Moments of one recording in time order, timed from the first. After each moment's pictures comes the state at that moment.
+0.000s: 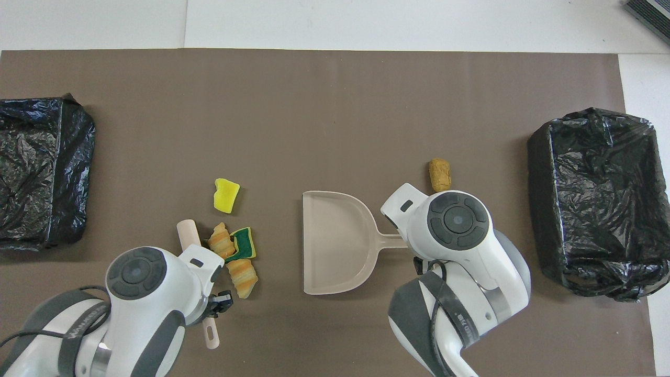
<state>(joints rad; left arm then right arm) -0.17 -0.29 -0.33 -2.52 -0.16 1.95 -0.61 0.53 0.02 -0.06 -2.15 -0.07 2.07 -1.05</state>
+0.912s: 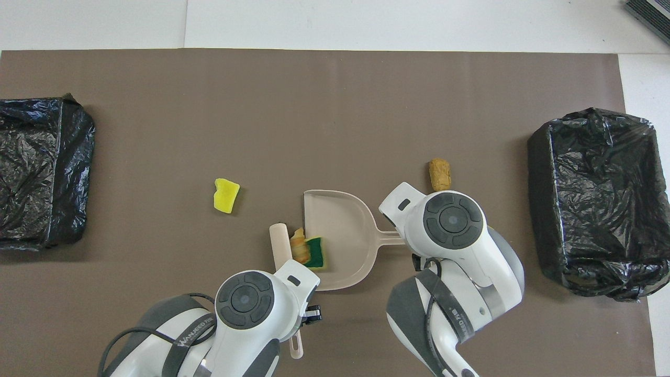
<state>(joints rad) -0.21 -0.14 -0.58 -2.34 -0.36 2.05 -0.68 0.53 0.04 -0.06 -2.15 -0.08 2.11 -1.05</state>
